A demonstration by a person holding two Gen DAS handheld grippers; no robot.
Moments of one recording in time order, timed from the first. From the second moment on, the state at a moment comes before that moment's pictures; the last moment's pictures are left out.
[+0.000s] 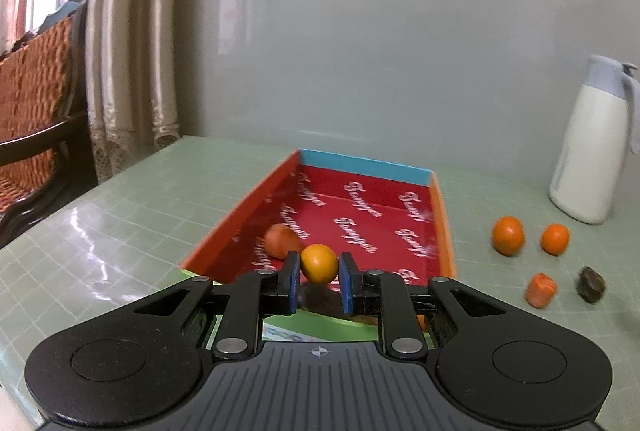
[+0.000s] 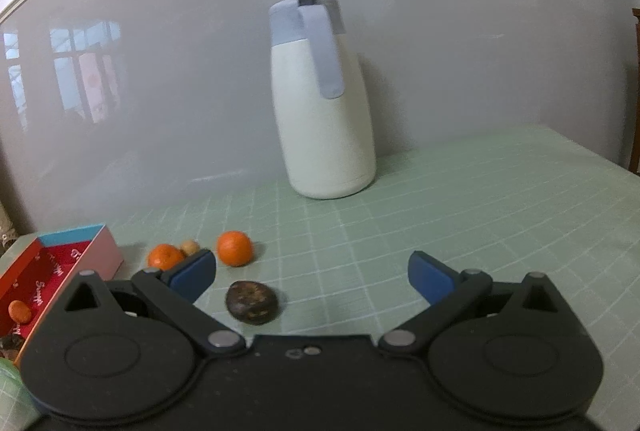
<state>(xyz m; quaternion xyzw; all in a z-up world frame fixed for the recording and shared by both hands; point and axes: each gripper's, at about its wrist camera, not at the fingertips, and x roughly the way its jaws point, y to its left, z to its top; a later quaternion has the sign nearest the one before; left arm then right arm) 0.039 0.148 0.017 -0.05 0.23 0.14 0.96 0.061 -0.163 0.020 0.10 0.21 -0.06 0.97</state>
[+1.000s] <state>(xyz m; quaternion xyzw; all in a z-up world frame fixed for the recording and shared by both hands) 0.040 0.151 0.021 -0.05 0.20 0.17 0.96 0.057 -0.160 0.019 0.08 0.22 -0.05 0.97</state>
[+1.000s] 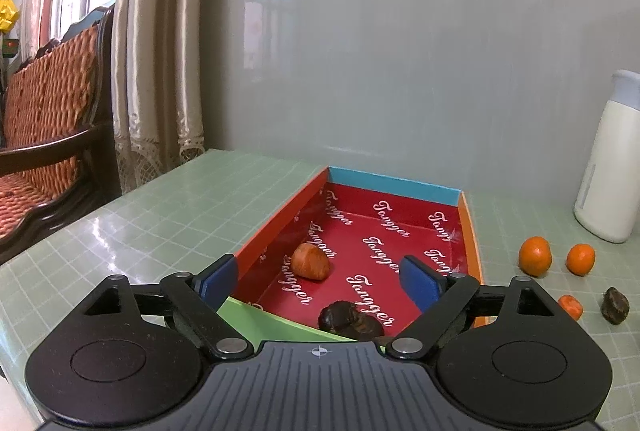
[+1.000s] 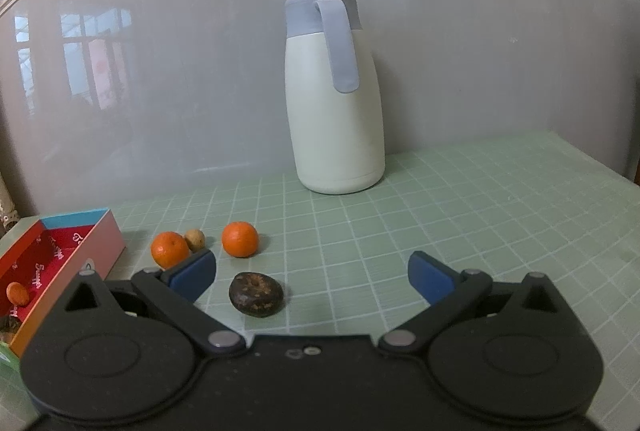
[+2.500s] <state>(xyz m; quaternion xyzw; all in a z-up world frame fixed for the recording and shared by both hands) 0.012 0.231 0.015 -0.06 0.21 0.23 0.95 0.108 -0.083 -0.015 0.00 0.25 0.02 0.97</state>
